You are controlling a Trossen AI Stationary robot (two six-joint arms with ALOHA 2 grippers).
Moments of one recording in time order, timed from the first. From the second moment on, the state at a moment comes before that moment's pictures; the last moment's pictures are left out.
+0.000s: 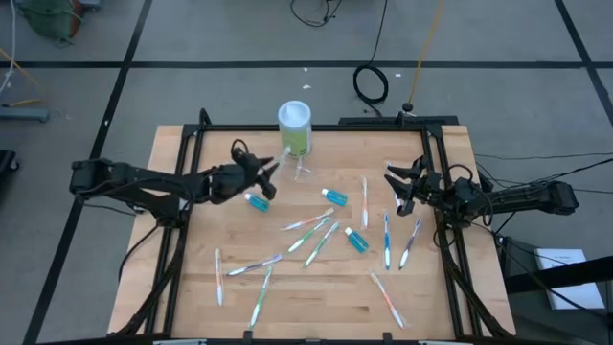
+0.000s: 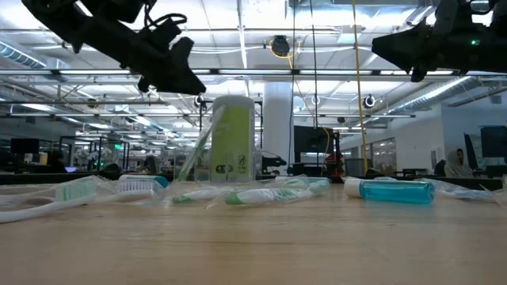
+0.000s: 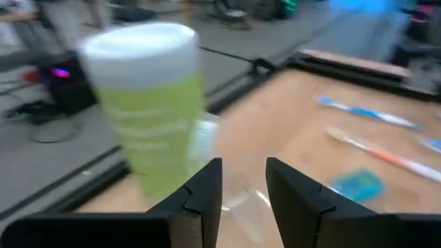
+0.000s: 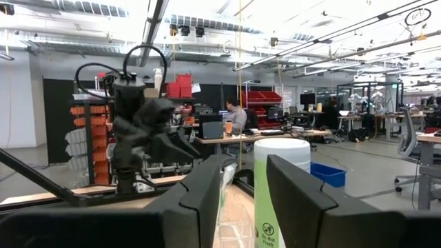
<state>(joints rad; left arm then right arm) 0.09 1.19 0.55 0.32 -0.54 -0.16 0.00 0.45 0.02 0.76 0.37 -0.09</state>
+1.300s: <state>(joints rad) -0.06 1.22 0.55 -0.16 -0.22 -0.05 0.04 1.38 0.43 0.49 0.12 0.20</state>
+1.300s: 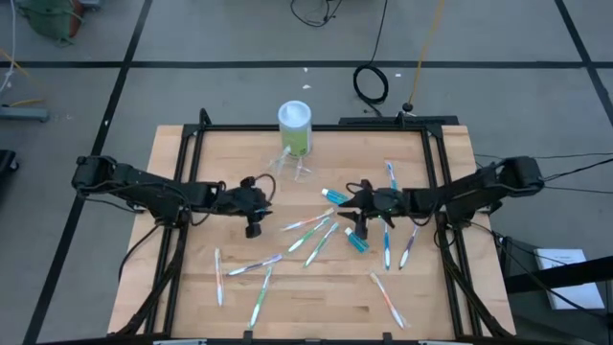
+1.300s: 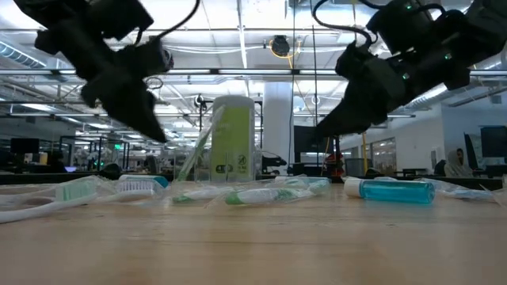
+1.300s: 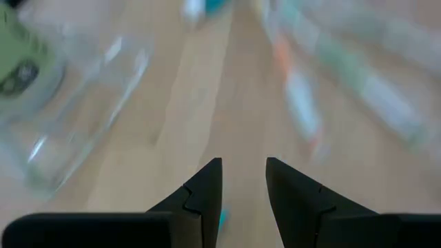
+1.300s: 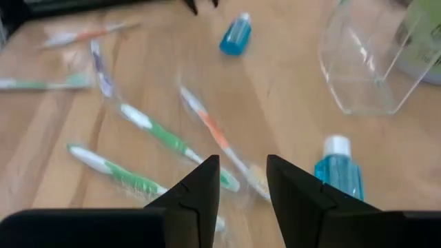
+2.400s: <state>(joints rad) 0.18 1.24 0.55 -0.42 -0.16 0.32 -0.03 1.40 0.43 0.58 0.13 0.06</state>
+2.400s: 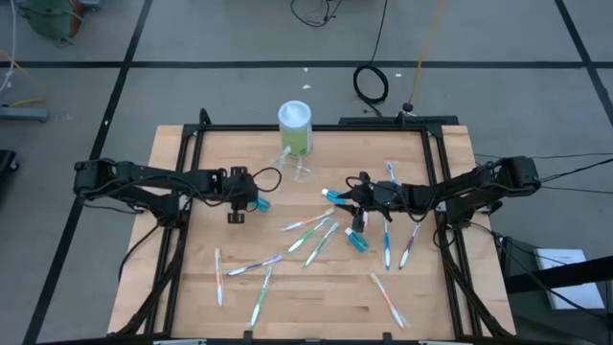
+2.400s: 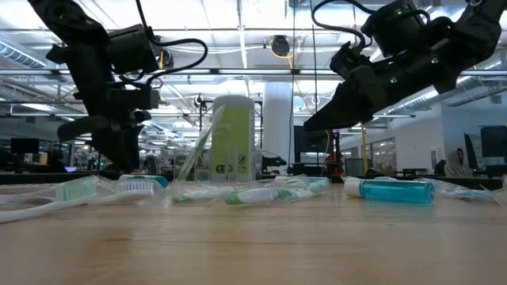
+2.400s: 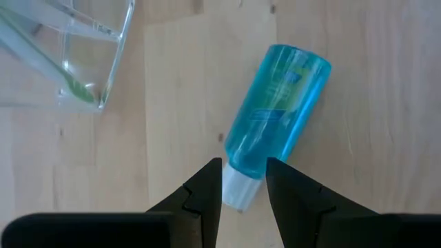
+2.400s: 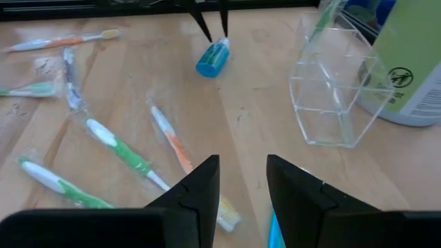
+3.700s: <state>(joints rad) 0.22 1.30 0.48 -0.28 -0.09 0.23 -0.03 1.40 0.43 0.58 0.12 0.06</state>
